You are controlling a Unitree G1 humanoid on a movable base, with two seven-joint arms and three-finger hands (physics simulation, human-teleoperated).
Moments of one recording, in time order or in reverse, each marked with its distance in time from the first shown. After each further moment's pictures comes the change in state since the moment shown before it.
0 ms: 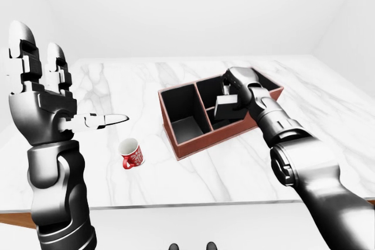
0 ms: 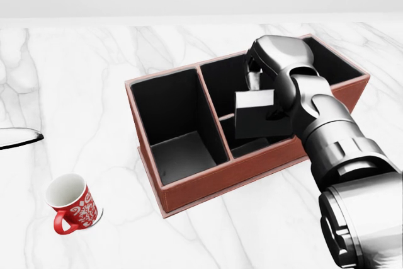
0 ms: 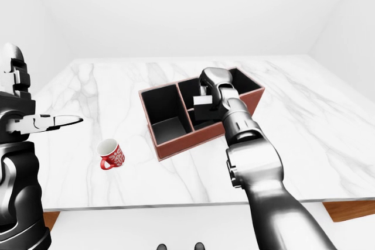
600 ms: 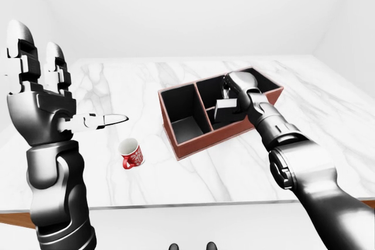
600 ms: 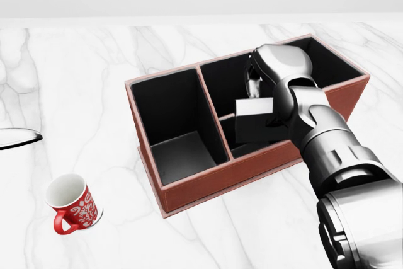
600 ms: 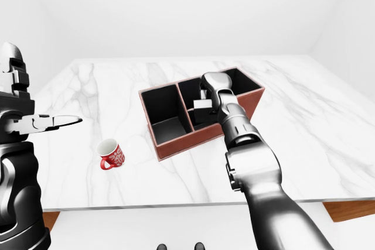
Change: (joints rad) left arm 0.001 0.001 0.002 -0.005 -0.004 0.000 -0.001; right arm 0.037 0.012 0.003 0.009 -0.009 0.000 -0.067
